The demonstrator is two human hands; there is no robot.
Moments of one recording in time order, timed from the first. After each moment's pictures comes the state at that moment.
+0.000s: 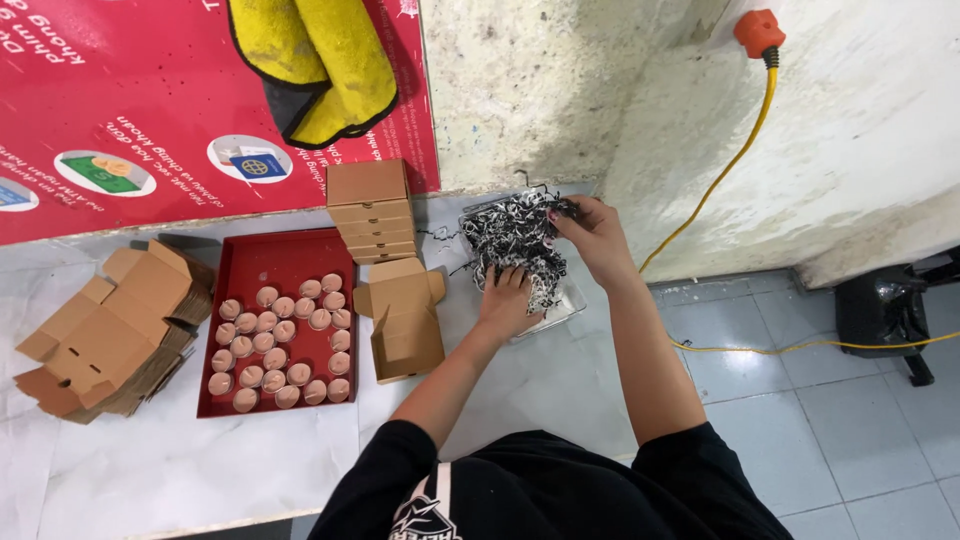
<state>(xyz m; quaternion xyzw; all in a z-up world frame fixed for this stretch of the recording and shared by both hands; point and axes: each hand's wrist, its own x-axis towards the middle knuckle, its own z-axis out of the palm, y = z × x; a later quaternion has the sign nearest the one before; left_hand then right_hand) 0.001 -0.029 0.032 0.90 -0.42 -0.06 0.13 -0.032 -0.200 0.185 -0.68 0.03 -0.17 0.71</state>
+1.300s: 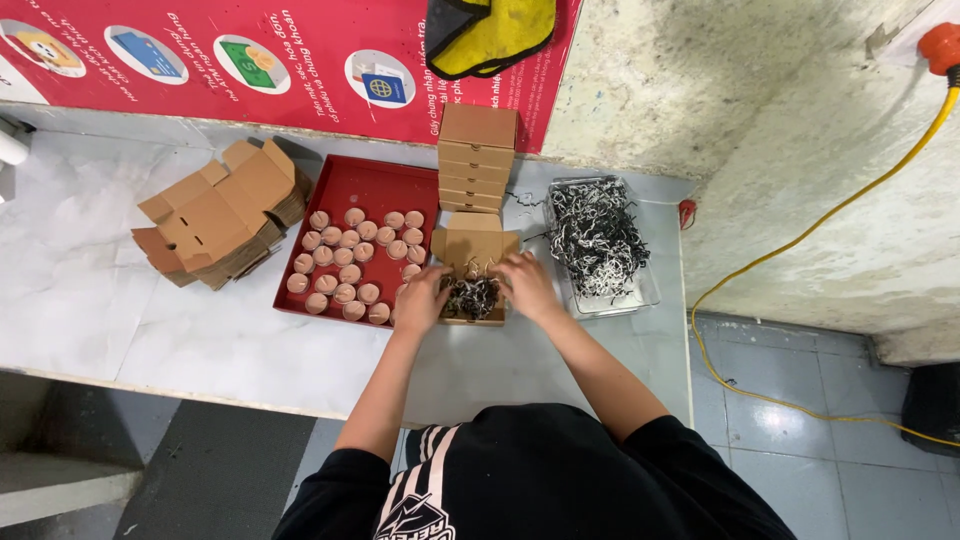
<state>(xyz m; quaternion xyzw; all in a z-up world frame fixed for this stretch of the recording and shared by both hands) -0.022 0.239 0.044 0.92 -0.15 0.03 0.35 -0.013 -0.005 0.013 -0.95 -0.17 -0.05 0.25</state>
